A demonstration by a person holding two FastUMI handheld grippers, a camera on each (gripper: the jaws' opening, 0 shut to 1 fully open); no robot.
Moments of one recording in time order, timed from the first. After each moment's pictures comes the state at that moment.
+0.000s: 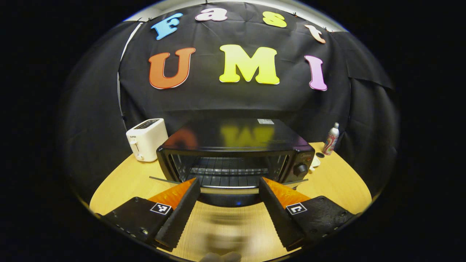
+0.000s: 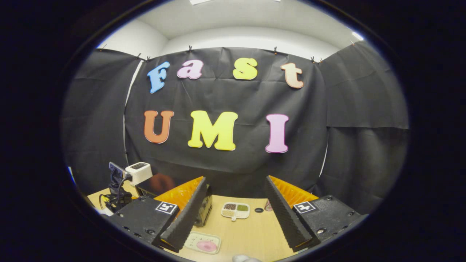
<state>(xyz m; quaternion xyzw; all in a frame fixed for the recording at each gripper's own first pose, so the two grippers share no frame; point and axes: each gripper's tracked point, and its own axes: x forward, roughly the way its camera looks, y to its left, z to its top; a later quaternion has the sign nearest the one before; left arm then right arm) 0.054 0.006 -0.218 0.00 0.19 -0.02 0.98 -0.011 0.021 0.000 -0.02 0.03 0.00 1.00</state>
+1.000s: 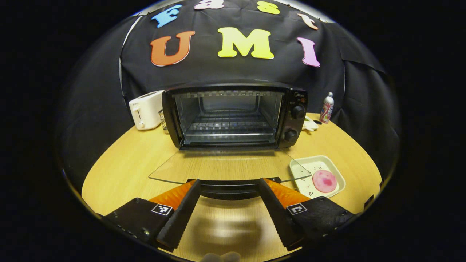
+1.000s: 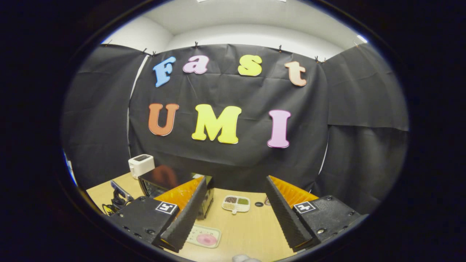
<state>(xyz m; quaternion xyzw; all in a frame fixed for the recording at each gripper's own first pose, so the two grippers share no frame) -0.016 0.011 -0.321 0.01 0.27 -0.04 0.96 -0.032 0.027 -0.024 -0.04 0.05 0.00 1.00</state>
